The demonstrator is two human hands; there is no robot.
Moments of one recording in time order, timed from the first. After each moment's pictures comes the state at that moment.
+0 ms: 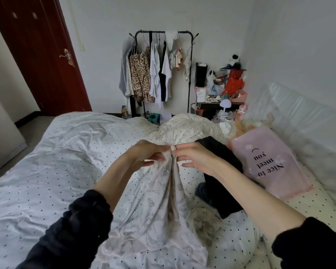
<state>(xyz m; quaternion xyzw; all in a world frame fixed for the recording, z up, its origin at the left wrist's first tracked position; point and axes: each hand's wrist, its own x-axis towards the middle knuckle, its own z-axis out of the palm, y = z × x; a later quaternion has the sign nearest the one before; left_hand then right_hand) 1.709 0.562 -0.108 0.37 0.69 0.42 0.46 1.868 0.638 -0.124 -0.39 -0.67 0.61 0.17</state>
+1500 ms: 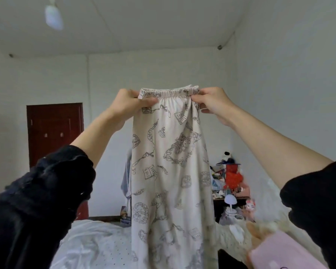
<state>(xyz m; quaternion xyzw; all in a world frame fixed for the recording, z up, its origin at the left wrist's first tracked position) 1.693 0.591 0.265 0.61 0.52 0.60 0.03 1.884 0.708 0.267 -0.22 -0.76 0.28 0.54</state>
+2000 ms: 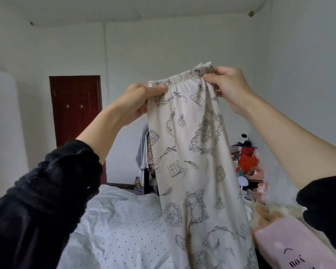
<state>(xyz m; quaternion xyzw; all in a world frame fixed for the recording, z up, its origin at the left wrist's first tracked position) 1.685 0.589 0.221 0.57 0.50 0.63 0.19 1.875 0.699 0.241 -0.15 -0.74 0.34 0.56</state>
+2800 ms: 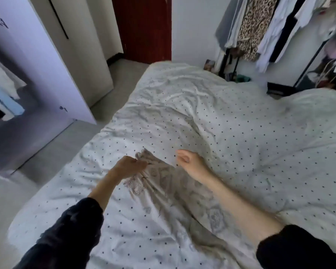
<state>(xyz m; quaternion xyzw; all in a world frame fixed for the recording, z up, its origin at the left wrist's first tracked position) 1.201 0.347 -0.307 0.19 0.88 0.26 0.35 1.355 0.511 -0.312 -0.29 -0.82 0.50 0.00</state>
